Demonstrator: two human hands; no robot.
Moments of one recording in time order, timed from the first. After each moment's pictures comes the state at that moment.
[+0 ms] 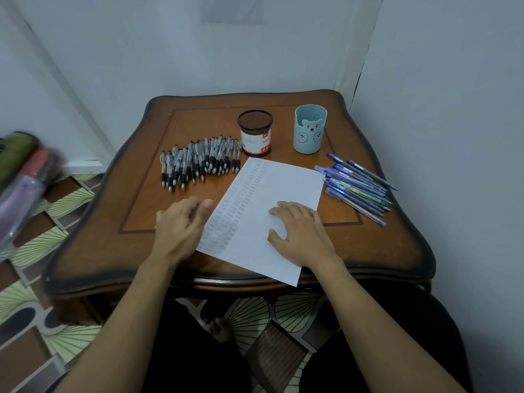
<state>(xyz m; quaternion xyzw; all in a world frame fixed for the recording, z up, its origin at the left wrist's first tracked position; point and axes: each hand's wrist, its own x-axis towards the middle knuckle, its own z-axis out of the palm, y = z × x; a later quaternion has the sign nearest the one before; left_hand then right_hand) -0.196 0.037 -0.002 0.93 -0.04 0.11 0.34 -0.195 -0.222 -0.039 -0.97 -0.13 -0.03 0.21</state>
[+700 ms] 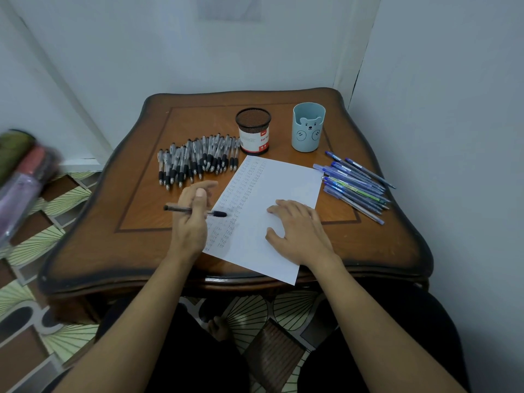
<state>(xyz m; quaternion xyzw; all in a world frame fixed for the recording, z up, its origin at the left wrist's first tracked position) -0.191 0.007 -0.006 0.81 -0.04 0.16 0.56 -0.195 -0.223 -0.039 -0.97 -0.13 -0.03 0.21</state>
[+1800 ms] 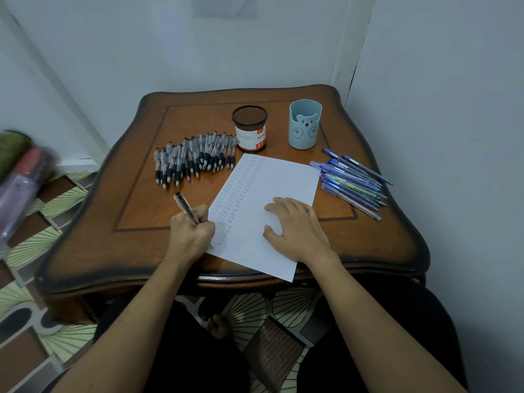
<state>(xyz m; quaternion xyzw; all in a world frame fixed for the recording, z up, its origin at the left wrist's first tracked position) -0.195 0.012 -0.023 0.86 0.02 0.09 0.50 -0.194 -0.223 -0.042 -0.97 -0.13 -0.04 0.21</state>
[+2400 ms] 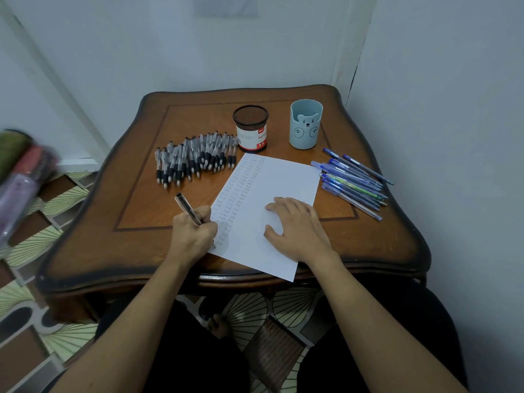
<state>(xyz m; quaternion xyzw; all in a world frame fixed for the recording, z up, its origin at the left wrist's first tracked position) -0.194 0.016 -0.029 0.86 -0.02 0.09 0.49 -0.194 -0.223 -0.042 -0.97 -0.13 -0.04 0.21</state>
